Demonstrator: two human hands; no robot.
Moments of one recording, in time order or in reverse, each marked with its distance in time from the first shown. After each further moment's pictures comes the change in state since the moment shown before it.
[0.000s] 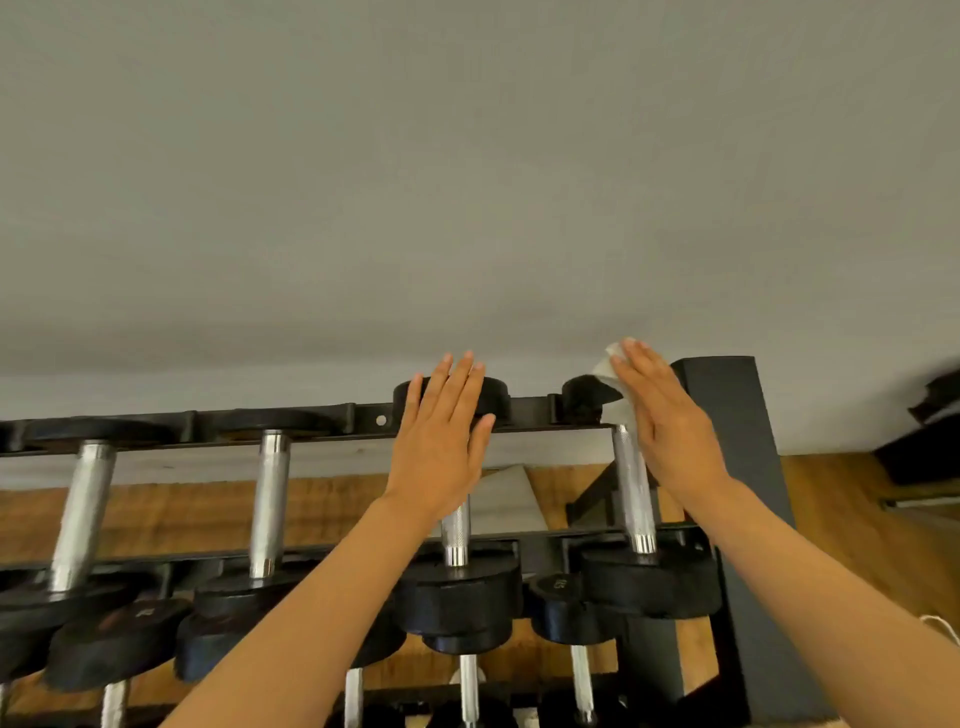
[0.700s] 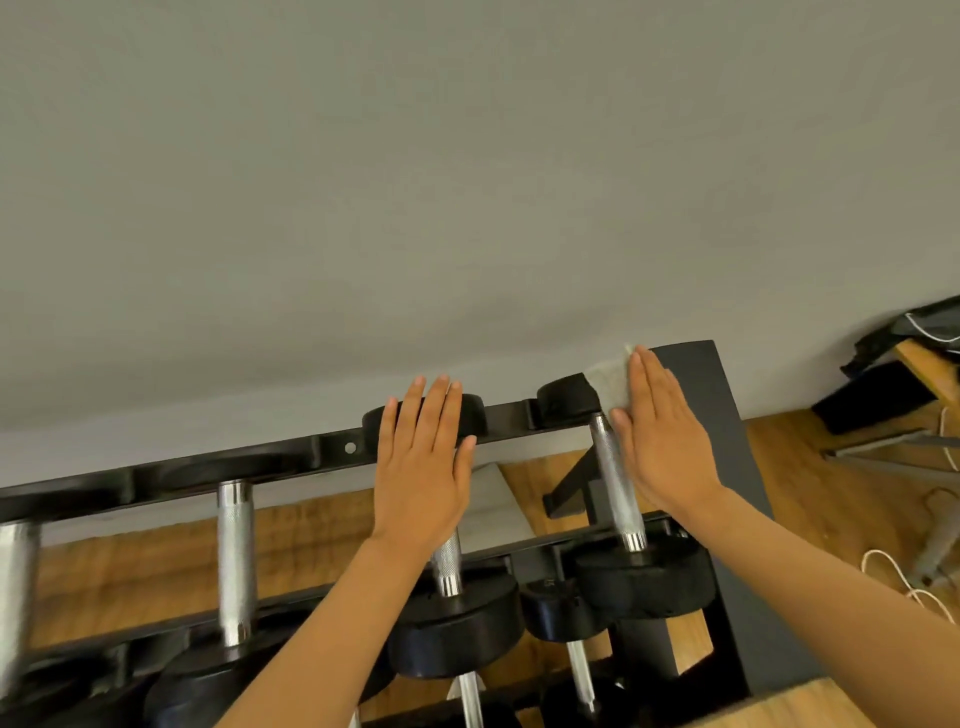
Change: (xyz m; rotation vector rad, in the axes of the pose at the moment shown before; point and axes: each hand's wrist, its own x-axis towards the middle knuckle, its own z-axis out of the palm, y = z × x) left_hand 0.002 -0.002 0.013 0.083 0.068 0.035; right_hand -0.014 -0.004 0.000 -0.476 -0.118 0.218
